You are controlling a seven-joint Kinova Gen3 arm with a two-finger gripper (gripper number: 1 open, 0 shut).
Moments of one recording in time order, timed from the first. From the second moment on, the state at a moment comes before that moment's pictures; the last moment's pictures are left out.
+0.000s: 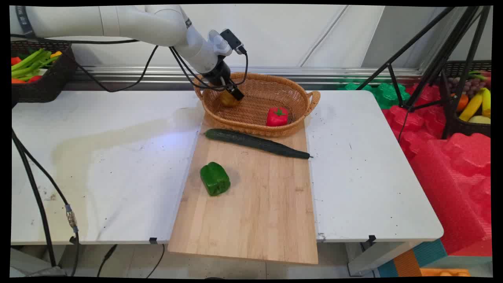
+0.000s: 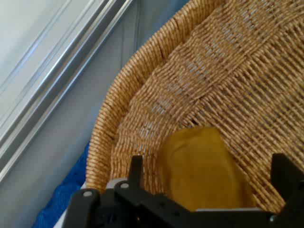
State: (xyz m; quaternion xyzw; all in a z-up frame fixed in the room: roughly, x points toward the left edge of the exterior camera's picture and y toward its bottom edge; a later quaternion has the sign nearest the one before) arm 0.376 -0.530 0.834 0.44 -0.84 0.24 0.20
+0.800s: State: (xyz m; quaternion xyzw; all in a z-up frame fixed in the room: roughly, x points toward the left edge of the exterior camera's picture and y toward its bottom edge) arm 0.373 -0.497 0.912 0.38 -0.83 0.32 0.26
